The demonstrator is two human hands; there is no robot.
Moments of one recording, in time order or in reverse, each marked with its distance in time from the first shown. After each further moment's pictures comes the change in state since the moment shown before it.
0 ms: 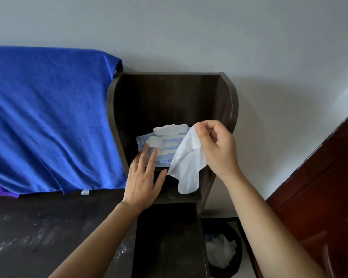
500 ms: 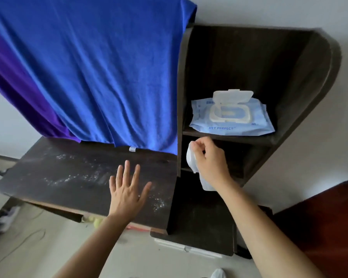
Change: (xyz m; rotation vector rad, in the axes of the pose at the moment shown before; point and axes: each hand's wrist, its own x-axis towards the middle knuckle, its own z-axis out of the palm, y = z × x) left_hand -0.187 -0.110 -0.035 0.174 -0.289 -0.529; right_hand -0.105 0.055 0.122 -0.288 -0.399 0.222
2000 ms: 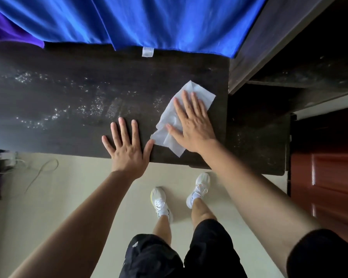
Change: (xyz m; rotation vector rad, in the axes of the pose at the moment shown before) left_hand 0.026 -0.202 0.167 0.123 -0.311 -0.033; right_hand -0.033 0.134 0.309 -0.852 -0.479 -0.079
